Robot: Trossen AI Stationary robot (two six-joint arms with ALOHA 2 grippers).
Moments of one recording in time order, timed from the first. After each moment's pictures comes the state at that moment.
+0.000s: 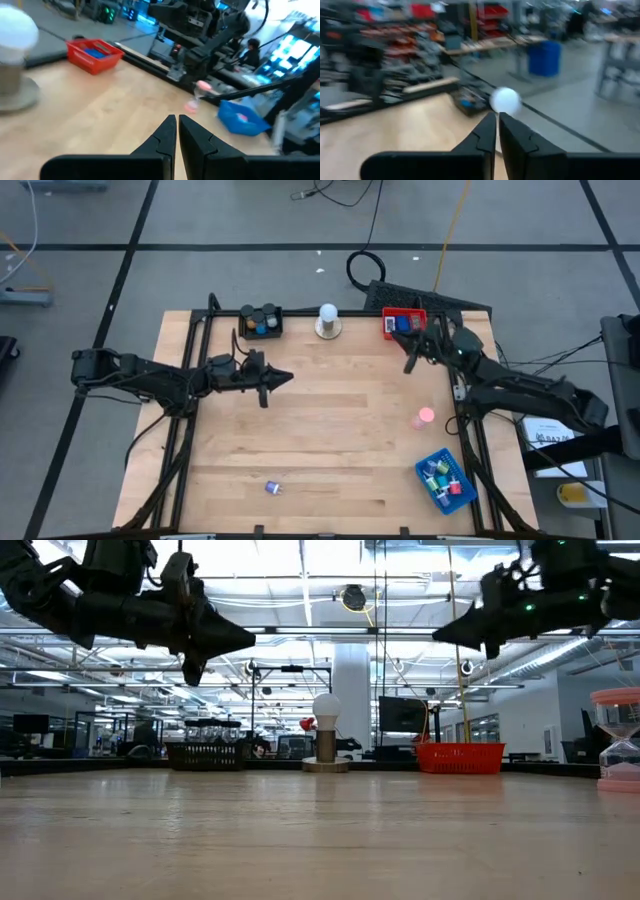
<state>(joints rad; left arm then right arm) 0.15 1.18 0.29 0.82 0.03 -0.40 -0.59 0.75 0.31 0.43 -0.11 0.09</state>
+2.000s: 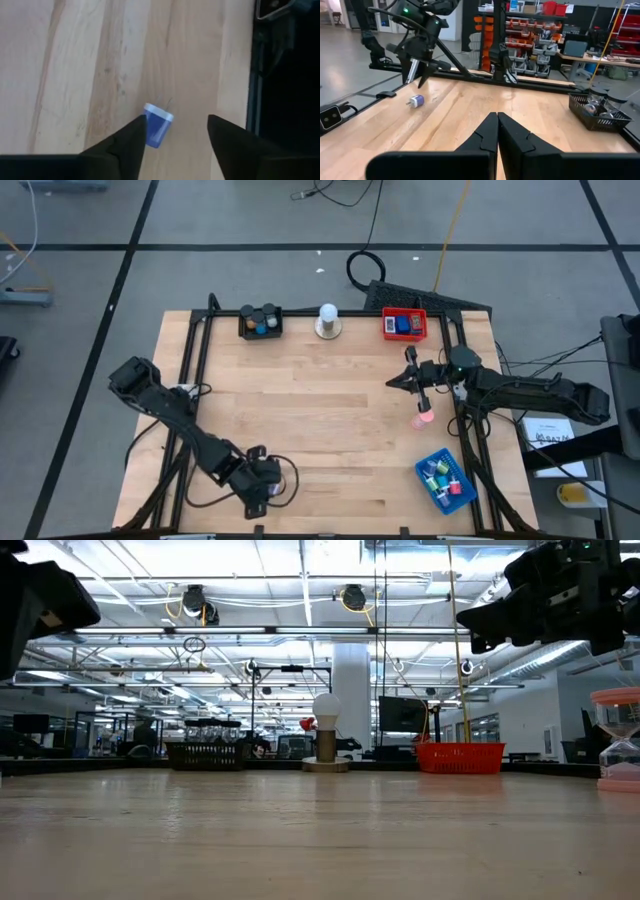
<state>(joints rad) -0.70 1.66 1.08 -0.47 -0.10 -0.84 -0.39 0.68 0.17 0.52 -0.58 -0.09</state>
